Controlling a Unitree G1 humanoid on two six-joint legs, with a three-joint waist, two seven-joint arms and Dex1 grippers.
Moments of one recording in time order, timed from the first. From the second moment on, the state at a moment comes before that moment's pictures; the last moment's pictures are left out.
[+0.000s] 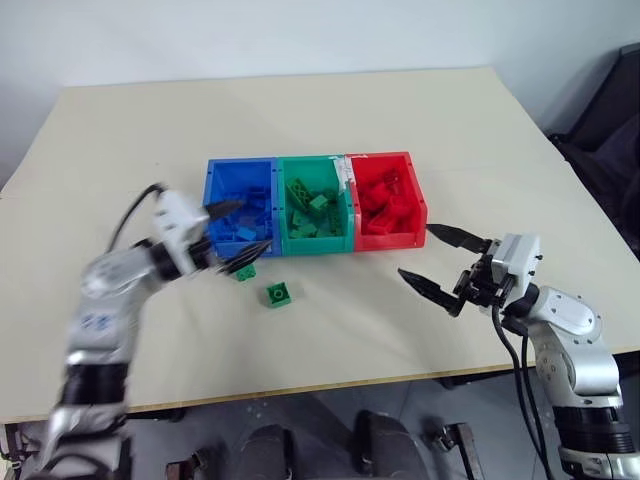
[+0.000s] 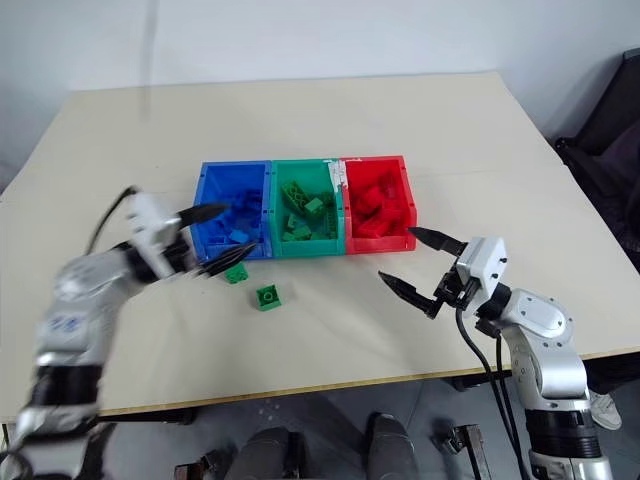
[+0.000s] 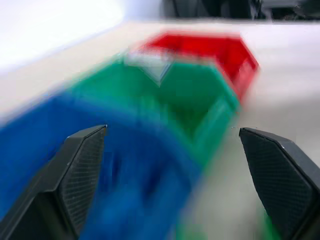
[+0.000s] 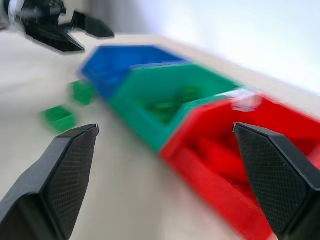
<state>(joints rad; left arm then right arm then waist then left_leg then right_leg) -0.18 0.68 0.30 -0.12 -0.44 0.24 -0.90 -0.24 -0.59 -0.09 -0.08 0.48 0.00 1.09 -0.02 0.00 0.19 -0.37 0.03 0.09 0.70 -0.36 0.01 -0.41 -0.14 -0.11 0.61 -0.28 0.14</state>
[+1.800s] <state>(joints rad) -0.62 0.48 -0.05 -0.11 -0.36 0.54 -0.78 -0.02 -0.64 -0.17 -0.26 0.50 0.11 1.02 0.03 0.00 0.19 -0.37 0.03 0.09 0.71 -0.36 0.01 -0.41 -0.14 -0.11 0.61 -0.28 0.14</state>
